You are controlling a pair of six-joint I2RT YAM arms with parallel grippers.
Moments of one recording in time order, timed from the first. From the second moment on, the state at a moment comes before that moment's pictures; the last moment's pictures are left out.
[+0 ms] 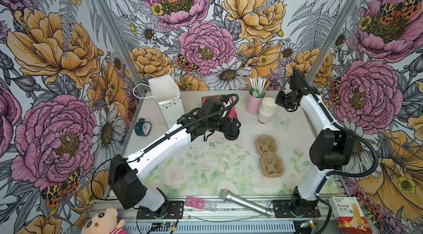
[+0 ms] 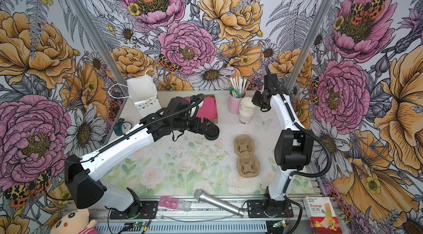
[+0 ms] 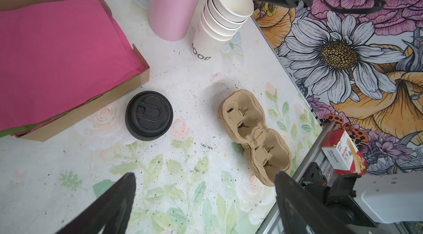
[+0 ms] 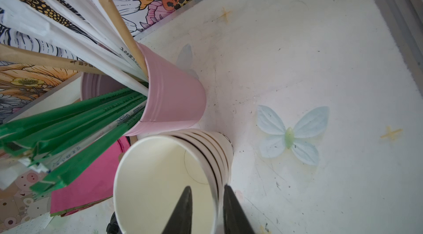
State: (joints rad) left arm -0.76 1.48 1.40 -0.64 0.14 -0.40; right arm -0.03 1.84 1.73 -0.88 -0.16 0.40
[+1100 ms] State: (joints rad) left arm -0.76 1.48 1.40 -0.64 0.09 -0.43; right arm -0.03 1.88 1.75 -0.89 -0.15 0.40
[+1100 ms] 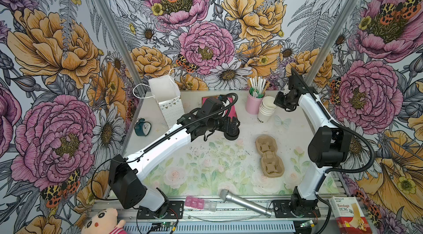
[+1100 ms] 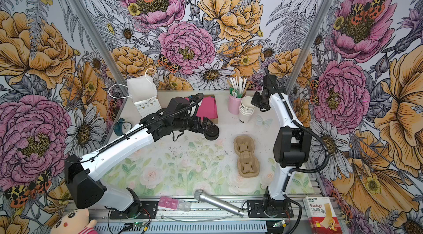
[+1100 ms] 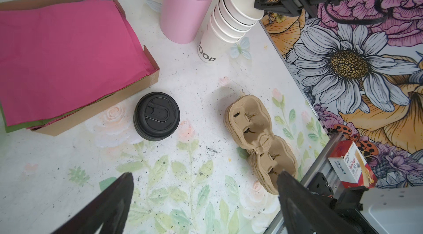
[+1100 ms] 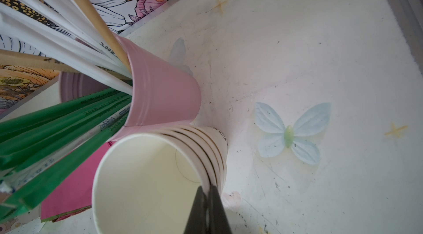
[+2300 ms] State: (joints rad) left arm -0.71 1.67 1.64 -0.63 0.27 -0.50; right arm 0.03 1.74 1.63 -0.94 -0.15 0.40
